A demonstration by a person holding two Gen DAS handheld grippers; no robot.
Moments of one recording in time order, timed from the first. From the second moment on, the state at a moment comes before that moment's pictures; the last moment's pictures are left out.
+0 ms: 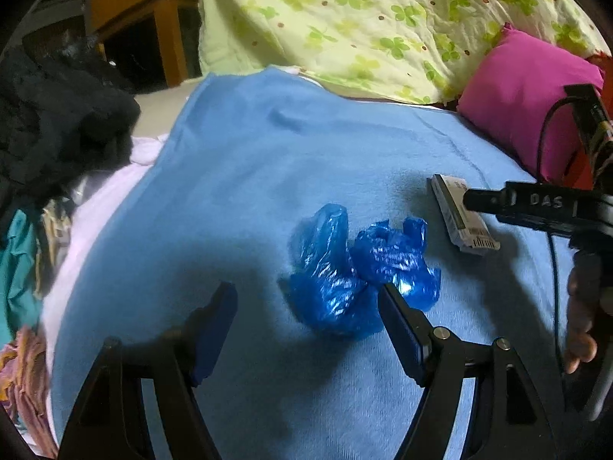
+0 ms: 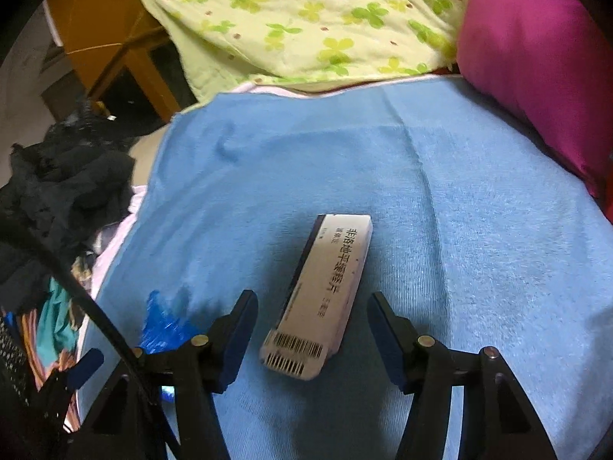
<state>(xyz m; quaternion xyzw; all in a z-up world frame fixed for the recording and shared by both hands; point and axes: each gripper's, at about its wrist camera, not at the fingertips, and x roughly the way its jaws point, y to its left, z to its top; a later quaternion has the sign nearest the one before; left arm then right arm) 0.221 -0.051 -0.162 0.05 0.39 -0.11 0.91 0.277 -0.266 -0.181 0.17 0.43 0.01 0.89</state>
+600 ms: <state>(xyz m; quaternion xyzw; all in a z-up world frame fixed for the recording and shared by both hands) 0.251 -0.047 -0.171 -0.04 0.43 -0.19 0.88 0.294 -0.276 -0.200 0.16 0.46 -0.01 0.87</state>
